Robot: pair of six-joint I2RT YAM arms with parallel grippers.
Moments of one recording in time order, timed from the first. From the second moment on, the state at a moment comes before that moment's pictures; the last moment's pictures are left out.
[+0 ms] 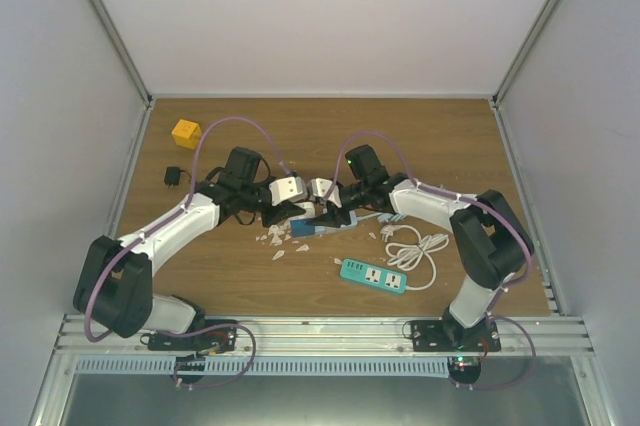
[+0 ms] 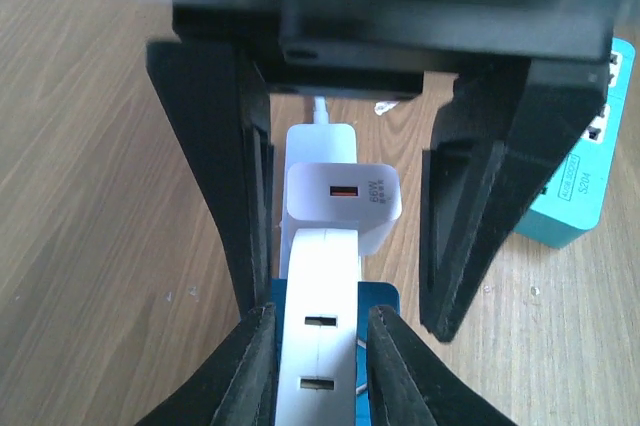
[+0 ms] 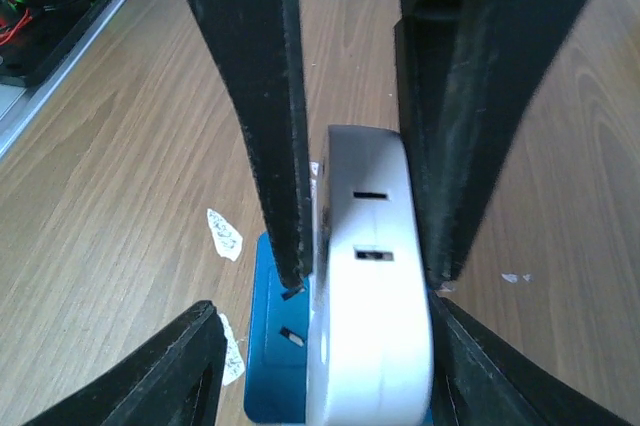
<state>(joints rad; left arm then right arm) -0.43 1.38 0.88 -0.37 0.67 0.69 0.60 1.72 1.03 -0.14 -0.87 -0.82</state>
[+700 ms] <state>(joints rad) -0.43 1.35 0.85 -0.36 0.68 0.70 0.65 1.78 1.03 -0.08 -0.84 -0.81</state>
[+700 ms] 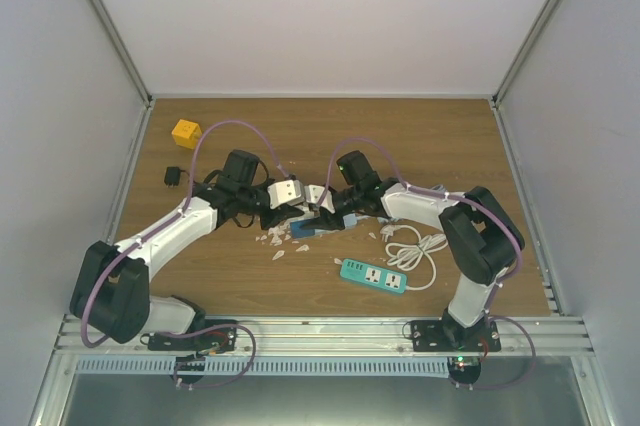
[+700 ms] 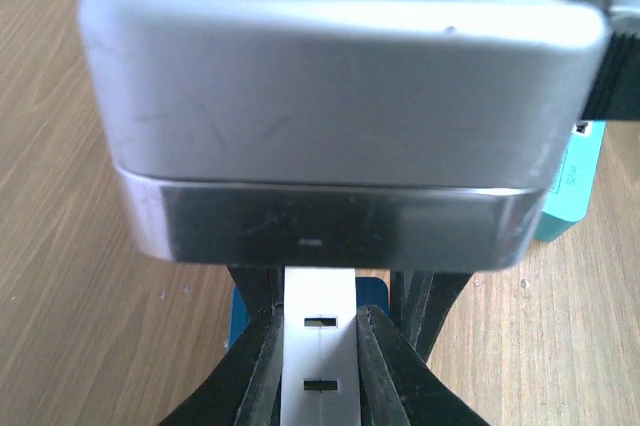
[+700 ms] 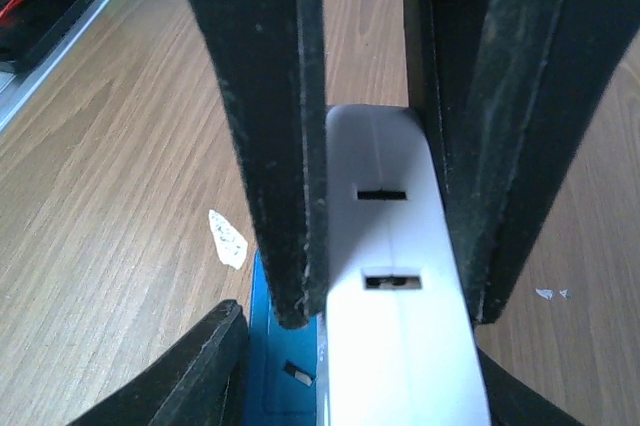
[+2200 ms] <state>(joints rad) -0.34 1.27 0.96 -0.54 0.85 0.69 0.65 1.69 1.02 -0.15 -0.82 -0.81</state>
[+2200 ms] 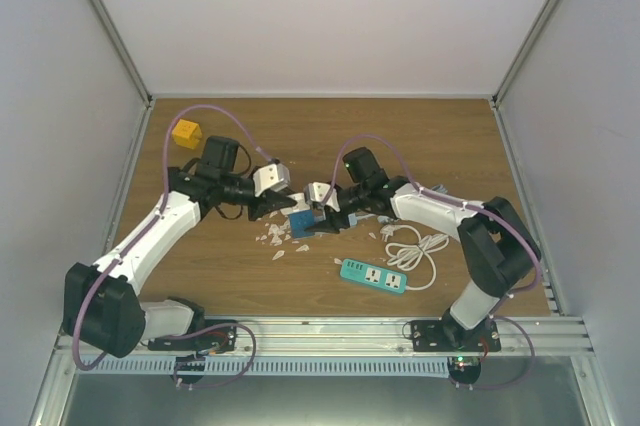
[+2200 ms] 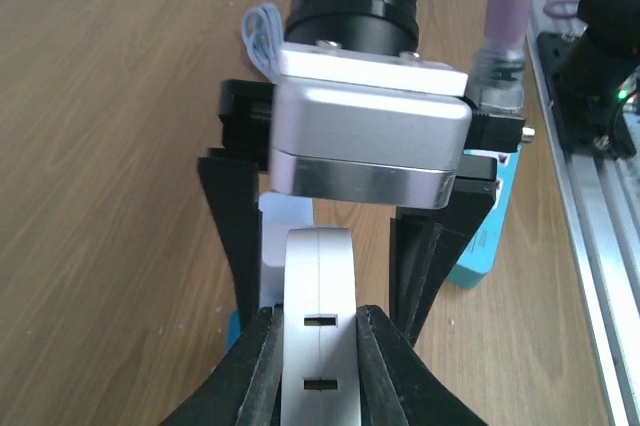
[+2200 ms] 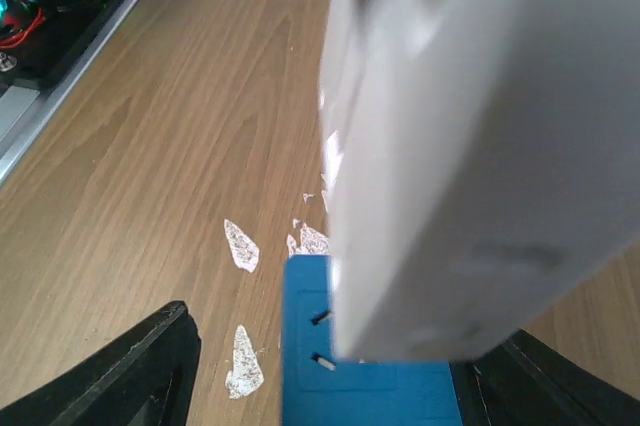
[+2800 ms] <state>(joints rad) -0.23 1.30 1.23 -0.79 1.19 0.67 0.44 1.61 1.10 -0.10 -0.92 -0.54</state>
